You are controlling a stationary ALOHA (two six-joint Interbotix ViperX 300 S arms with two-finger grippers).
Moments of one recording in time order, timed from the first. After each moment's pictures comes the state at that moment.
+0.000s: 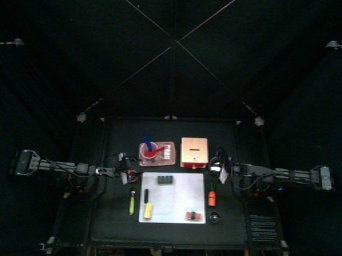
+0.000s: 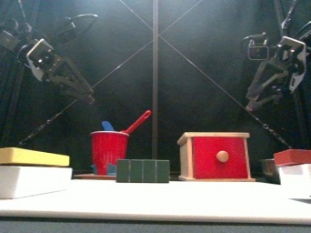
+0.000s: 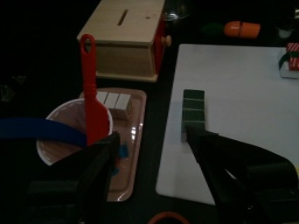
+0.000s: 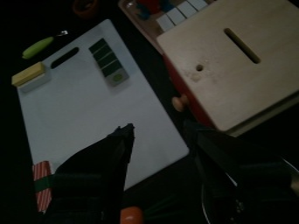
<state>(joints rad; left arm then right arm) 0.03 -0.62 1.11 1.67 0.24 -1.65 -0.16 -0.84 1.12 -0.19 0.31 0.54</state>
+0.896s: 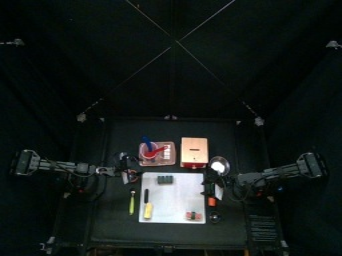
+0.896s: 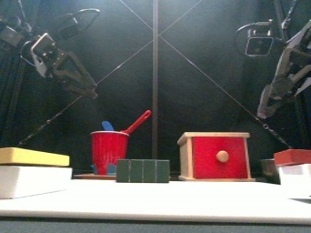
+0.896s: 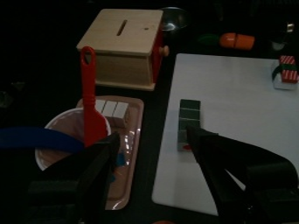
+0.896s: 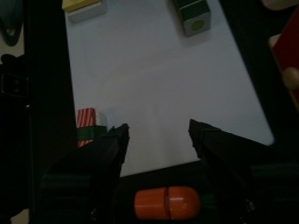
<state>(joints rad) 0.02 -0.62 1.08 1.65 0.23 -1.65 0.15 -0.59 1.09 -0.12 0.21 0.56</state>
